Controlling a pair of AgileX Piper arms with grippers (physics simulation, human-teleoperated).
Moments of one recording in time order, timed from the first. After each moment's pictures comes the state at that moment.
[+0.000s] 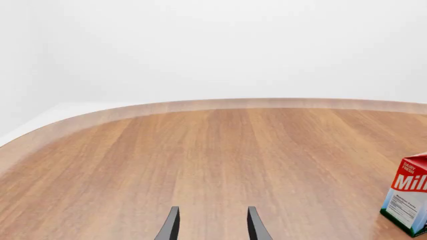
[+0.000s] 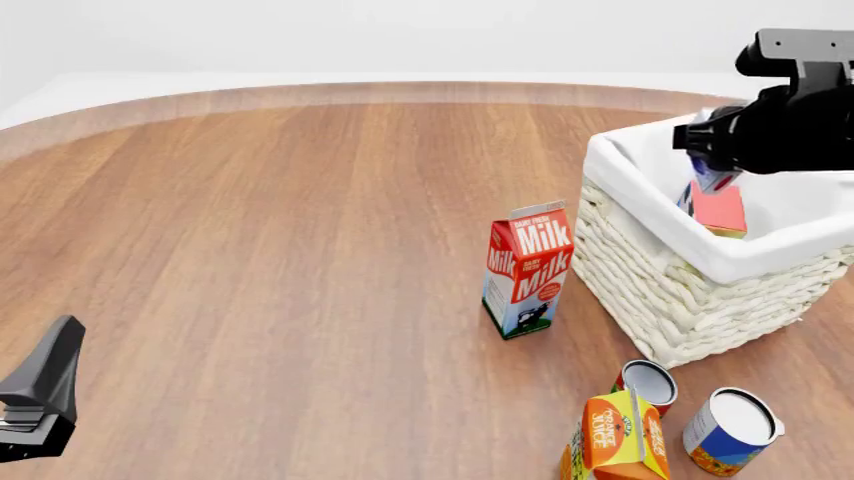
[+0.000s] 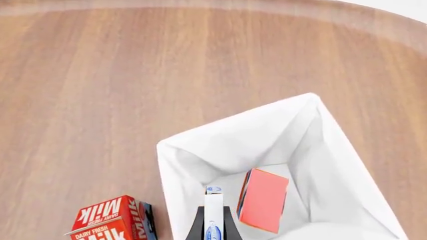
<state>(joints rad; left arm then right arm) 0.00 0.01 0.00 0.00 0.00 0.05 1.28 -1.03 0.43 0.04</state>
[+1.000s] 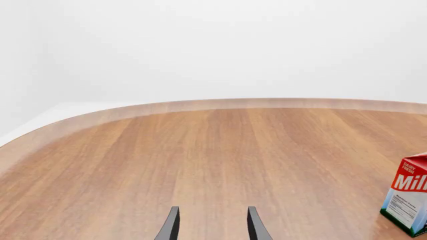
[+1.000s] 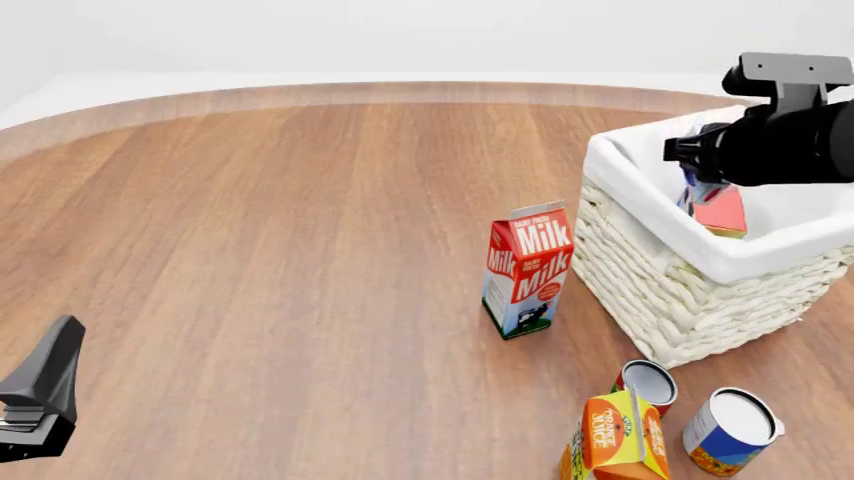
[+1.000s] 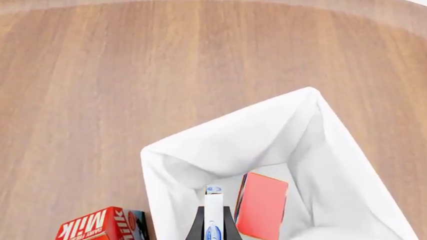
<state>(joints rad) 0.00 0.01 0.00 0.00 0.00 0.02 1.36 -1.00 0.35 0.06</state>
